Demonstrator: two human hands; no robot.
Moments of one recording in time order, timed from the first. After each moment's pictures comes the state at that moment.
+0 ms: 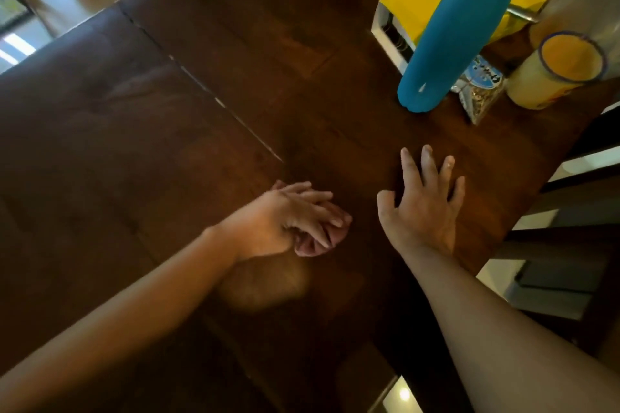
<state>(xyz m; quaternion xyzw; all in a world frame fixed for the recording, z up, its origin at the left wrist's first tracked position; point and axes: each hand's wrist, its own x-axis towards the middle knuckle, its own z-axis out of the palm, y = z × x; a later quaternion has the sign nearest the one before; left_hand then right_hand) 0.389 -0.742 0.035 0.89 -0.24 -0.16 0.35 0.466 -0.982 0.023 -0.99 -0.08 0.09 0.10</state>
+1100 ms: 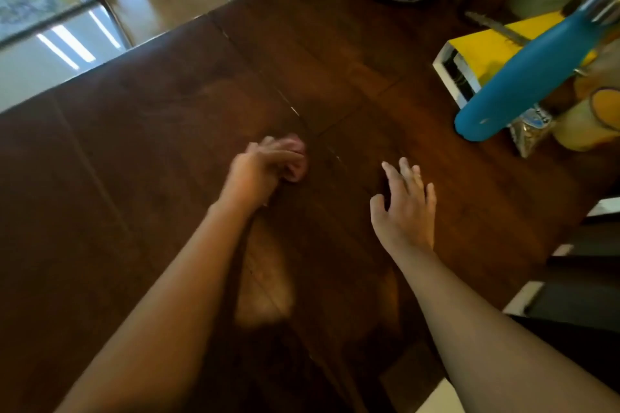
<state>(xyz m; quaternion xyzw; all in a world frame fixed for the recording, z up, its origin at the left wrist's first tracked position) 0.365 -0.628 0.030 0.94 0.12 0.02 0.33 0.432 -0.888 0.028 -0.97 -0.15 0.10 0.17</state>
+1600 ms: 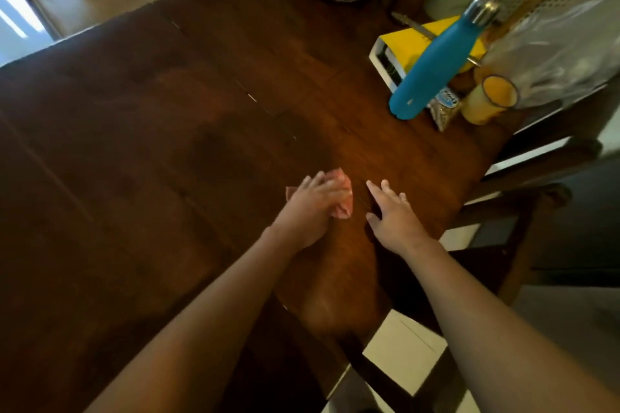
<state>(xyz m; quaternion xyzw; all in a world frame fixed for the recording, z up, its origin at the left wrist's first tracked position) 0.345 -0.783 0.050 0.95 -0.07 -0.15 0.27 0.398 -0.967 0.074 -0.94 -0.08 0.31 0.12</state>
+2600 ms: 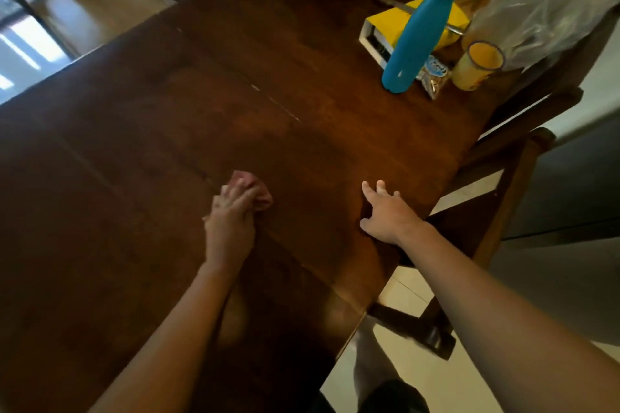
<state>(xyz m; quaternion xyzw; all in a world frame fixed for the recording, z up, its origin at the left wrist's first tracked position) 0.203 -0.703 0.040 0.93 0.20 0.04 0.29 0.333 -0.963 0.091 -0.93 -0.11 0.36 0.03</state>
